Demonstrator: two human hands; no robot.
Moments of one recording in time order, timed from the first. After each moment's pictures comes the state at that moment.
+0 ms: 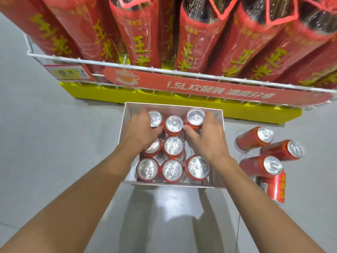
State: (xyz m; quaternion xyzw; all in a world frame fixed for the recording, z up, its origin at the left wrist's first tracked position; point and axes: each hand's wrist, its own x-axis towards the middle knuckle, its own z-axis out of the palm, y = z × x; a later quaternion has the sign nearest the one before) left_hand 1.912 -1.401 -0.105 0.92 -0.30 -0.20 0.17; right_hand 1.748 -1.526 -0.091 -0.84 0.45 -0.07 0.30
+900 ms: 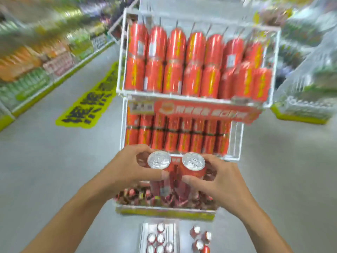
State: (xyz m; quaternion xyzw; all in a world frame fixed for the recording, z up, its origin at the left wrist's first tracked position) left_hand 1.925 -1.340 0.880 0.73 -0.39 -0.34 0.45; right_hand 1.709 -1.502 0.869 -0.86 0.30 -0.20 0.37
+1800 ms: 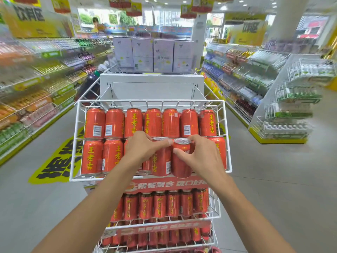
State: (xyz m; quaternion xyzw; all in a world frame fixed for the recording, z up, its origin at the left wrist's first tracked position) left_hand 1.976 -1.616 1.023 0.84 -0.34 -0.13 0.40; right_hand 1.806 -1.713 1.006 -0.85 0.39 -0.31 0.16
